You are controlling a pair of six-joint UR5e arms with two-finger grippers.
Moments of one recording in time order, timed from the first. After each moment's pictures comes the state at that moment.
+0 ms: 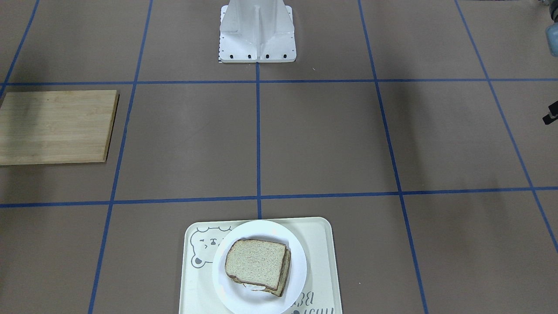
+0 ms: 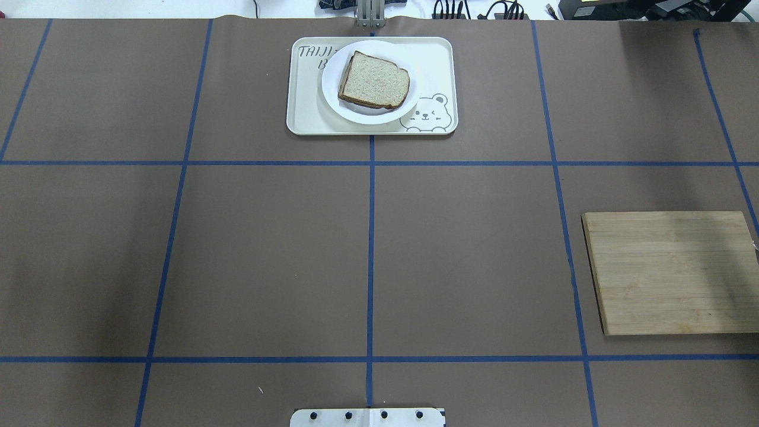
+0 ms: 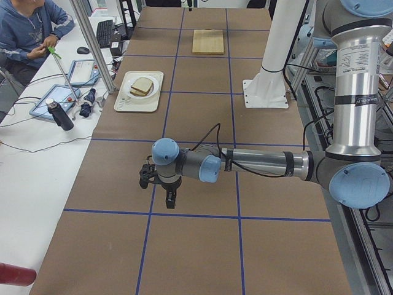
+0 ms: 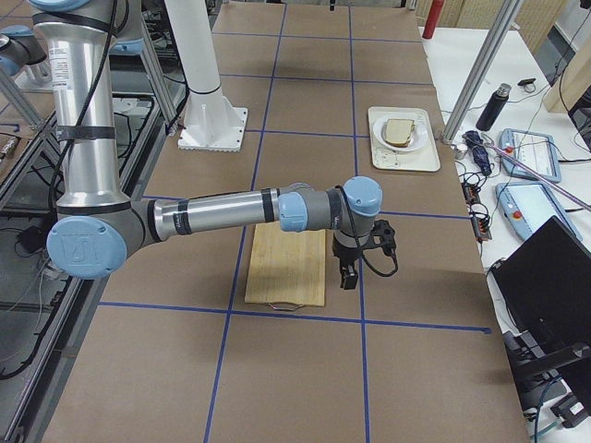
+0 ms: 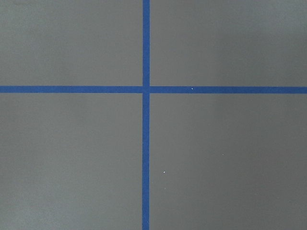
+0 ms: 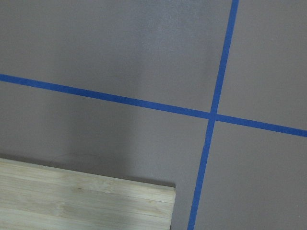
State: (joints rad) left arm -1.44 -1.52 -1.65 -1.73 -2.37 -0.22; right arm 1.44 -1.54 1.70 -1.63 2.31 -0.01
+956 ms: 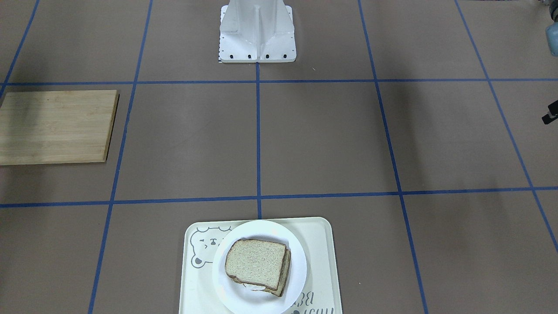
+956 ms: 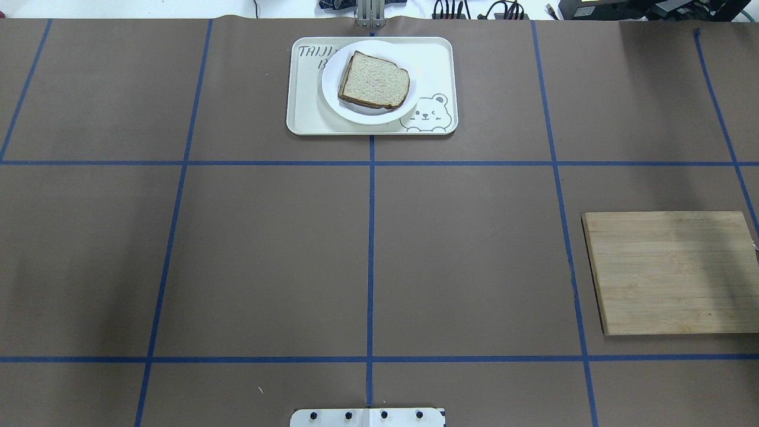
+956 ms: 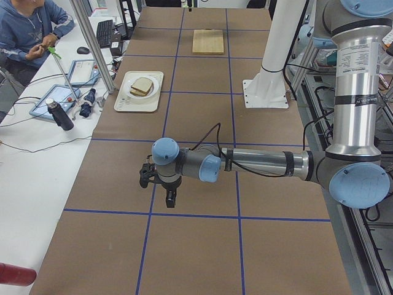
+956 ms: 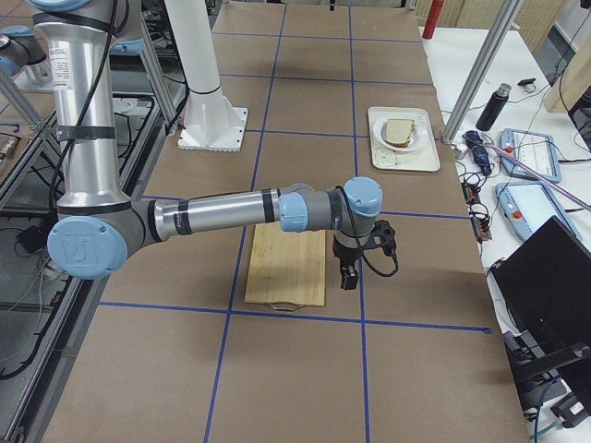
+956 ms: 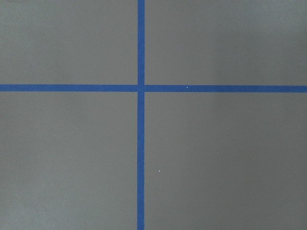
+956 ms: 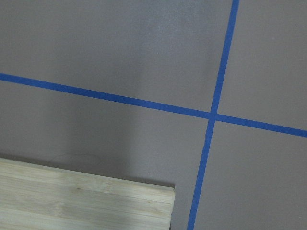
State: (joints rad) left arm -1.44 -1.52 -1.65 -1.73 -2.37 -0.22; right arm 1.44 -1.53 1.70 -1.63 2.31 -0.01
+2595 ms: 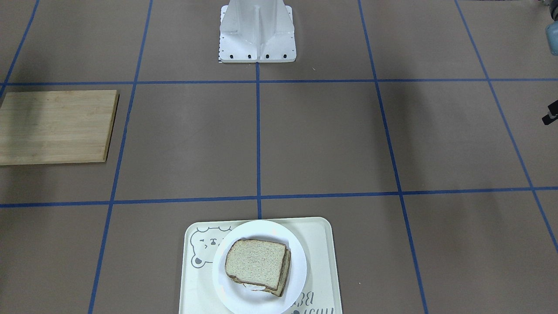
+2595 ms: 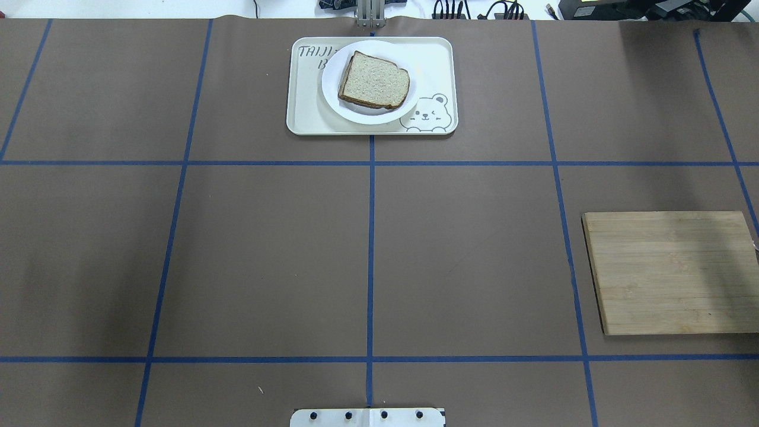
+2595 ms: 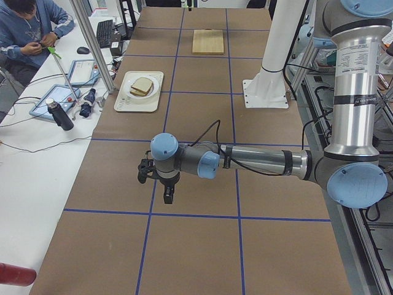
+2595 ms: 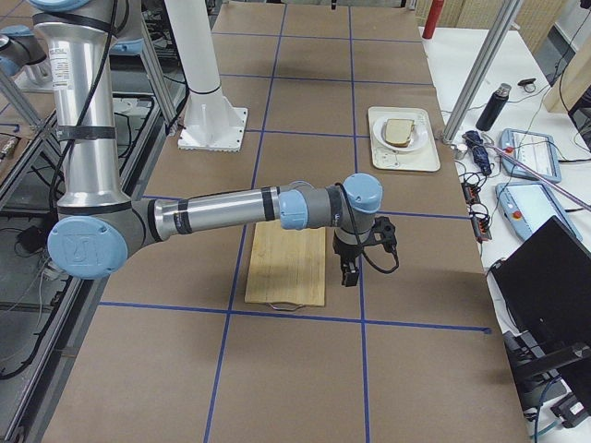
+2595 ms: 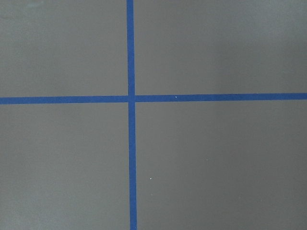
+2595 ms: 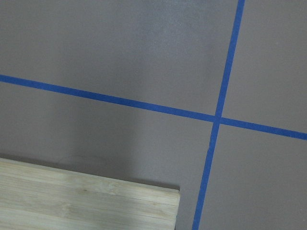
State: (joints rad) left arm -1.44 -1.53 -1.67 -1.72 -2.37 -0.22; right arm 1.44 -1.53 1.71 -1.63 2.32 -0.01
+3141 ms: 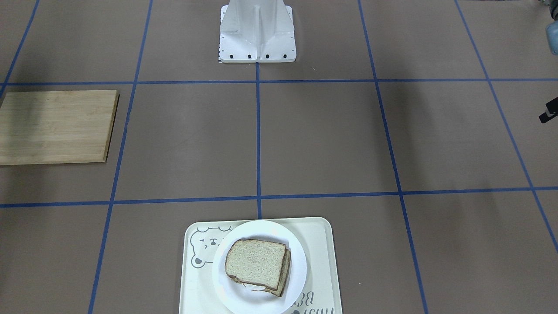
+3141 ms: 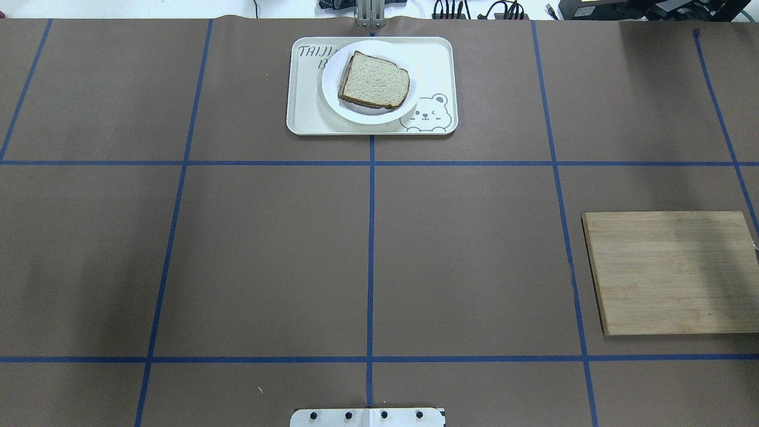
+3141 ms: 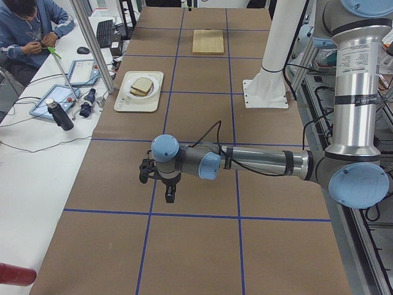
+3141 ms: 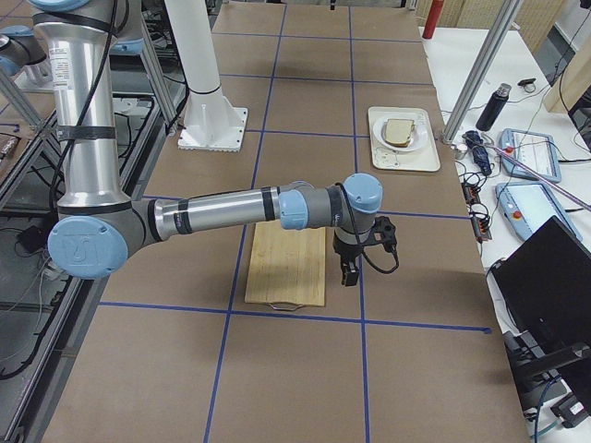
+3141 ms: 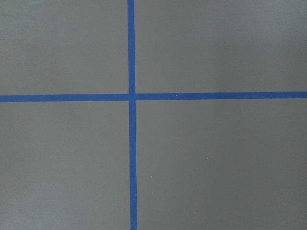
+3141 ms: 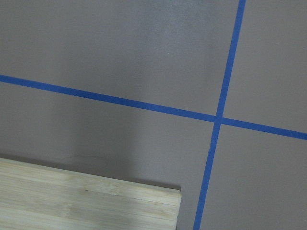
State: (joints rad) left arm -1.44 -1.52 -1.67 -1.73 -2.41 -0.22; right arm 1.44 -1.53 1.71 -1.63 2.32 0.00
